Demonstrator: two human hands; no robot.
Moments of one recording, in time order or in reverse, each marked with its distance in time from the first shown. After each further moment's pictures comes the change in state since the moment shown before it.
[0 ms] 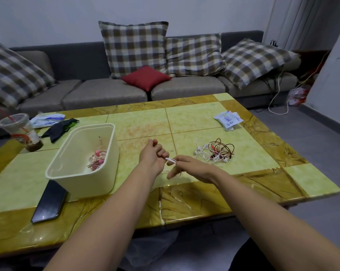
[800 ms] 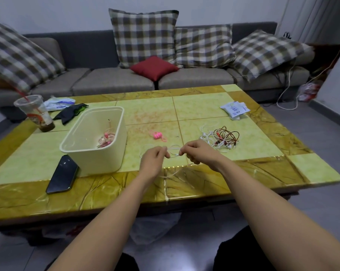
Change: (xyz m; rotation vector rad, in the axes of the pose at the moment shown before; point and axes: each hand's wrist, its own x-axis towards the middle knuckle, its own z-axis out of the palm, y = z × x) left_hand -0.042 -0.024 -0.077 1.264 -0.054 0.579; right_hand -0.028 -0.003 0.012 -0.007 0.223 -0.034
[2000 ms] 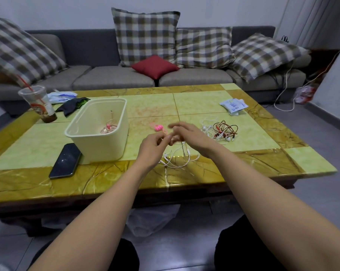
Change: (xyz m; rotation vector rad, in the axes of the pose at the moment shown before) left_hand -0.021 0.007 -0.018 -0.026 -0.019 0.196; right_hand -0.020 -0.033 0.029 -0.012 -0.011 -0.147
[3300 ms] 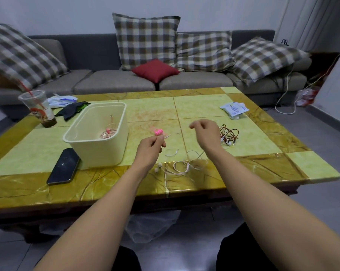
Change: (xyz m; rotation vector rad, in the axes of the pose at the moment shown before) left_hand 0.005 0.003 -0.003 -0.189 0.048 -0.165; right_hand 0.016 0.016 -0.019 -0.064 0.660 -0.019
